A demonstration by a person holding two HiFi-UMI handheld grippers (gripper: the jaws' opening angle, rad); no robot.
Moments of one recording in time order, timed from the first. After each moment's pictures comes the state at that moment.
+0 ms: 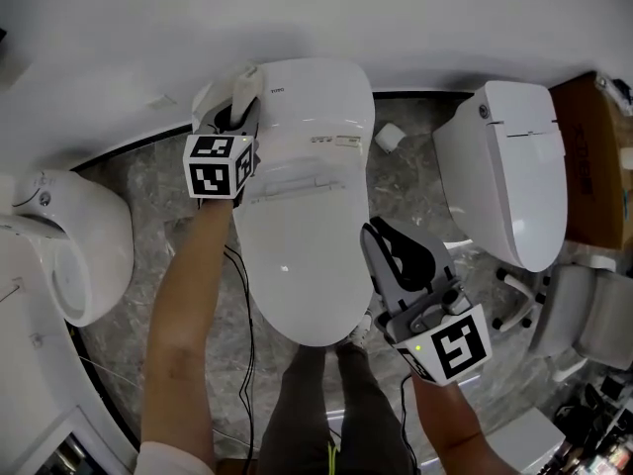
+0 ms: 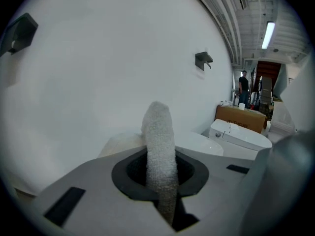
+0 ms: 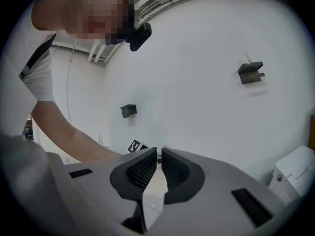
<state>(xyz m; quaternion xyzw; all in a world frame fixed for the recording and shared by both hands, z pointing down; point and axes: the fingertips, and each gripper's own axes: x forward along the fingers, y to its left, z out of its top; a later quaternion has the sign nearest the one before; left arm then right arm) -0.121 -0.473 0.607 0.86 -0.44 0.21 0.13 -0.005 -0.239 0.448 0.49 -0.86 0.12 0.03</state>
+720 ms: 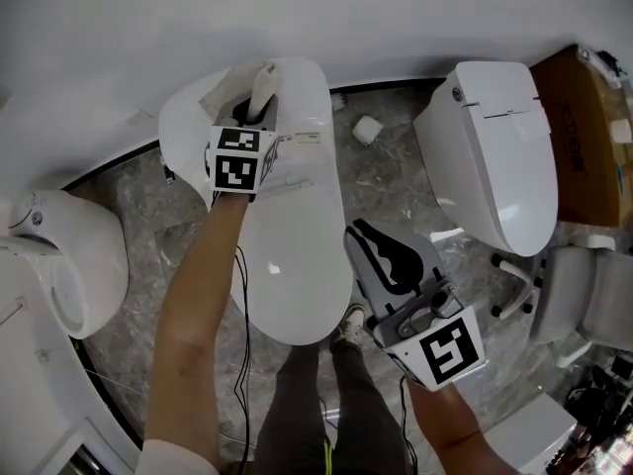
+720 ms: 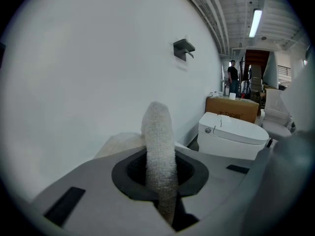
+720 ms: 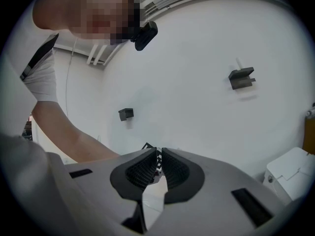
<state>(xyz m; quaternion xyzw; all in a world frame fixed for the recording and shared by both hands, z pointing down) 0.007 -0.450 0.608 0.88 -0.40 0.26 0.09 0.054 -0.215 0.435 0.50 -0.86 0.12 0.01</state>
